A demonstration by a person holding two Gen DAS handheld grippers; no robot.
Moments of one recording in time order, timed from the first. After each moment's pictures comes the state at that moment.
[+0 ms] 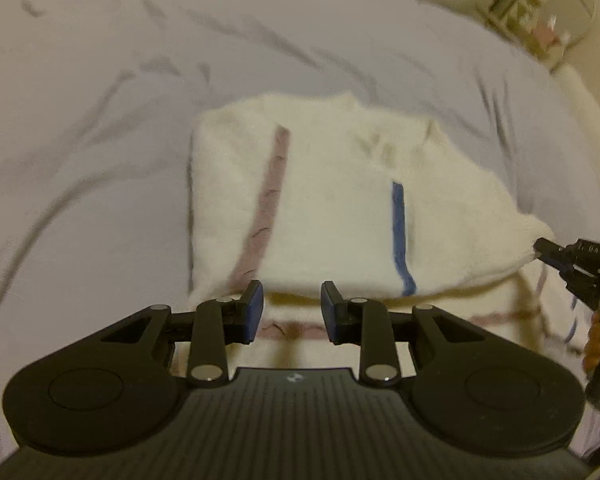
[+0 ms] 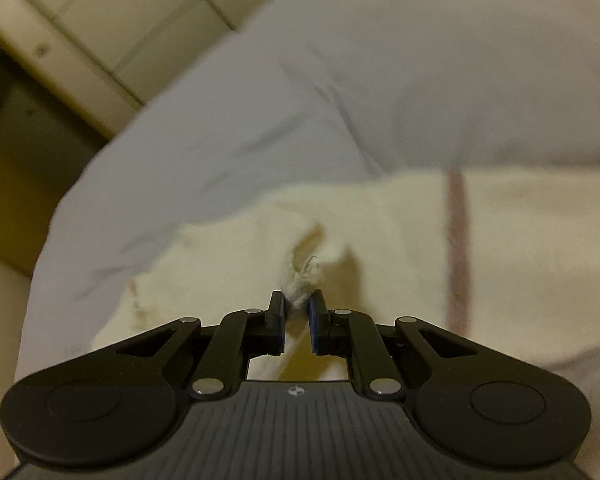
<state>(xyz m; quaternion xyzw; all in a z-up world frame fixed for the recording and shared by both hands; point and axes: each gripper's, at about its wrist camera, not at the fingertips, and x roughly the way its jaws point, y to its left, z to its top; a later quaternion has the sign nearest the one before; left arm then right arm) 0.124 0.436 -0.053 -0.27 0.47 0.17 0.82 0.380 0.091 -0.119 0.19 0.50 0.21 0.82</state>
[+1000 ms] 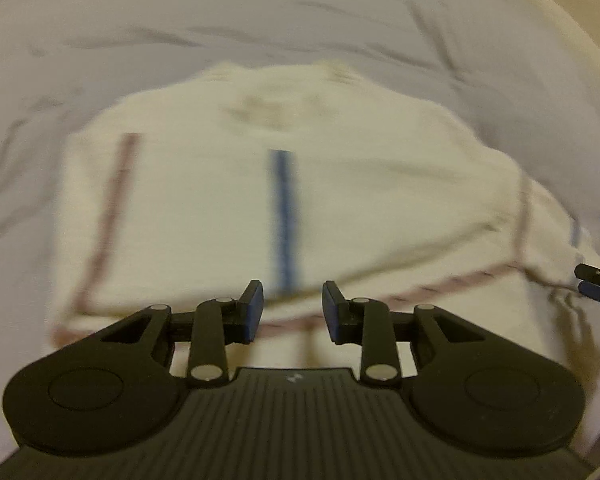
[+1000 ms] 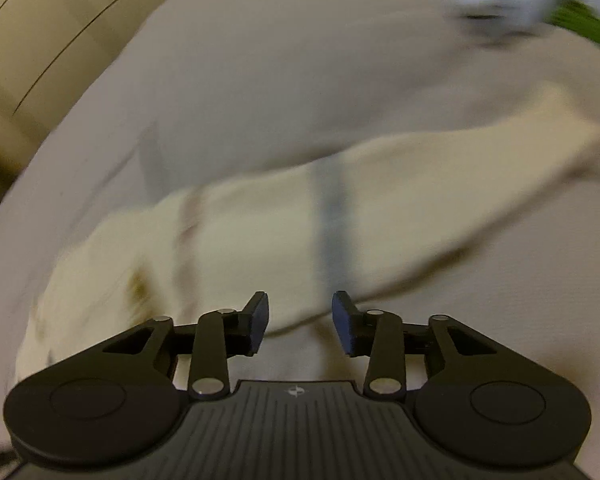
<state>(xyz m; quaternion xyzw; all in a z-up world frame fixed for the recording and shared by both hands) 0.213 0.321 -0.046 -0.18 0.52 0.11 0.83 0.359 -0.073 -0.113 0.21 0.51 0.04 0.84</state>
